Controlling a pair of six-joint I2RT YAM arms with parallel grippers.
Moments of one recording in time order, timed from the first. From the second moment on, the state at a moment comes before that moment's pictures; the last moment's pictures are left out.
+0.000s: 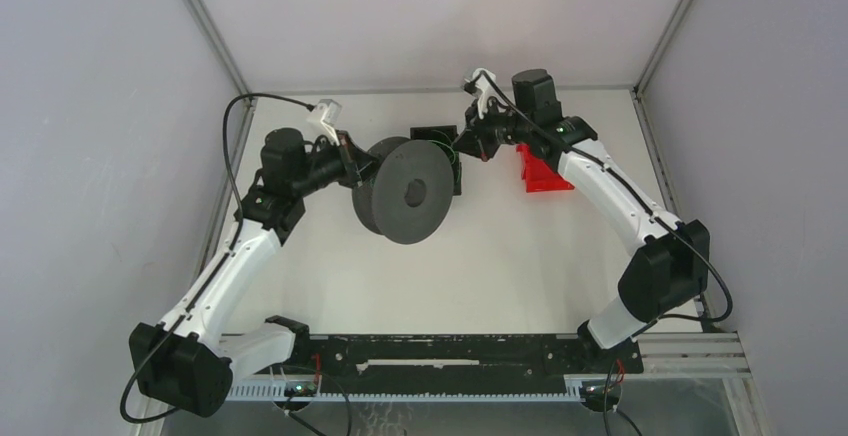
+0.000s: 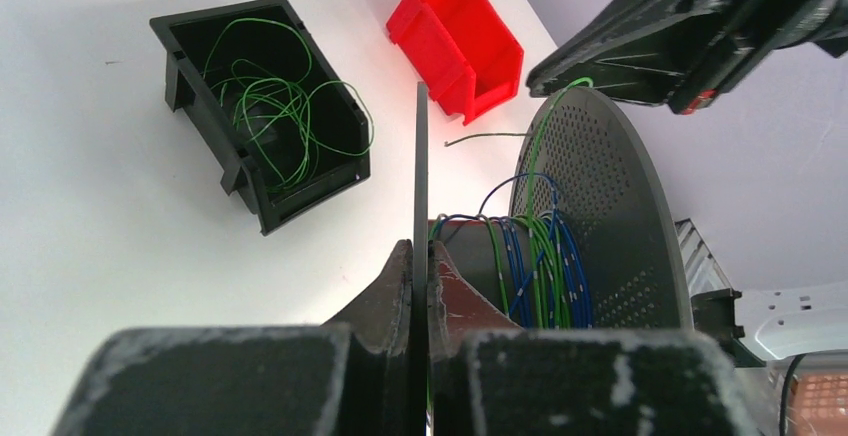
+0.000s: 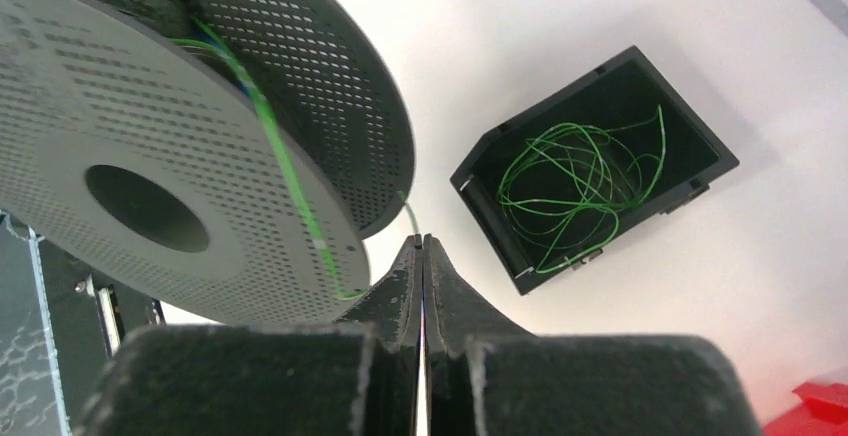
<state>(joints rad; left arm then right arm) -0.30 1.09 0.95 -0.13 0.50 -0.42 0.43 1.57 1.48 -0.45 -0.67 -0.17</state>
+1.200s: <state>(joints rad) -0.25 1.09 0.95 -0.04 0.64 -0.52 0.42 1.46 1.46 -0.45 -0.80 -0.24</state>
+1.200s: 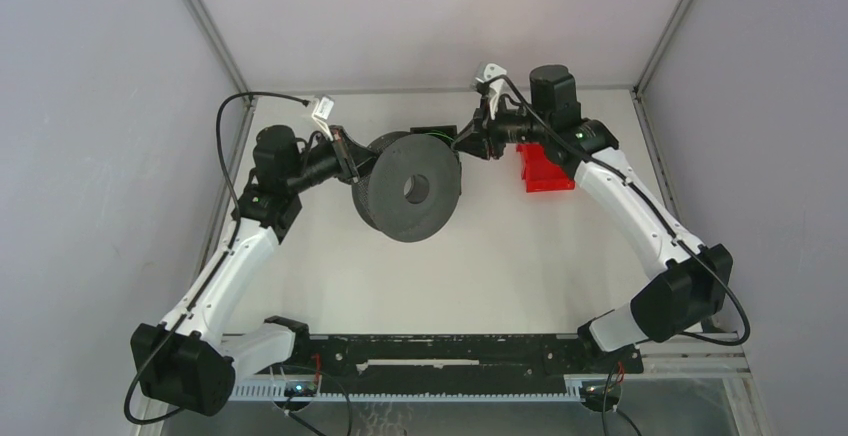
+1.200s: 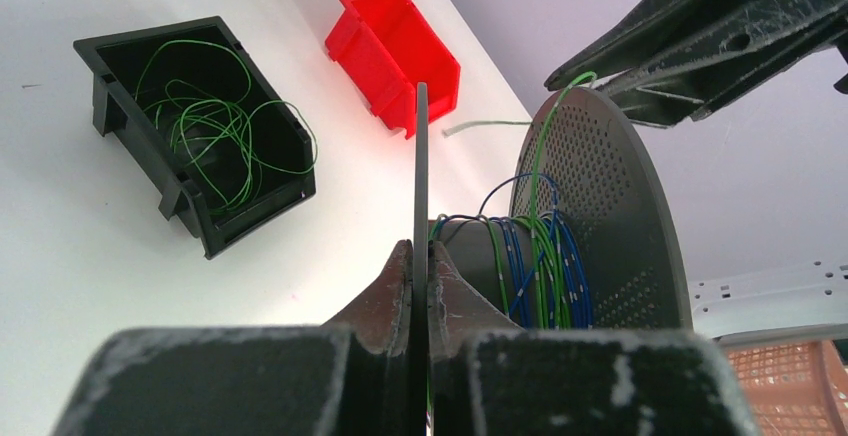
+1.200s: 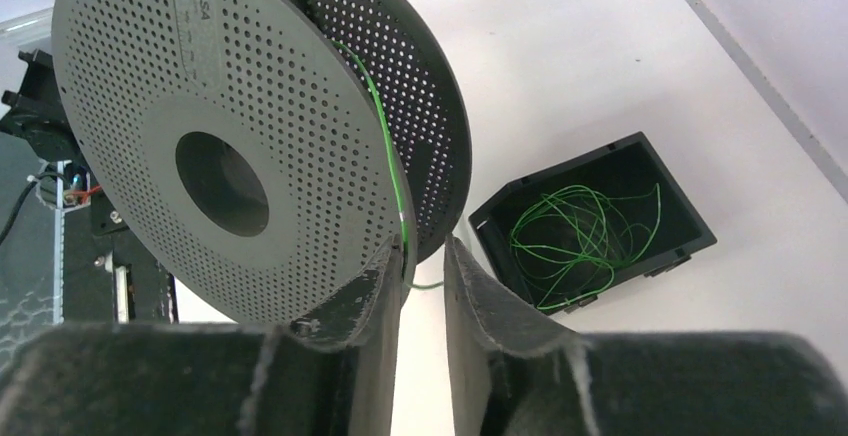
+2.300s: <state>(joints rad) -0.18 1.13 0.95 0.12 0.79 -0.65 0.30 1.55 1.35 -0.25 -1.09 0.27</state>
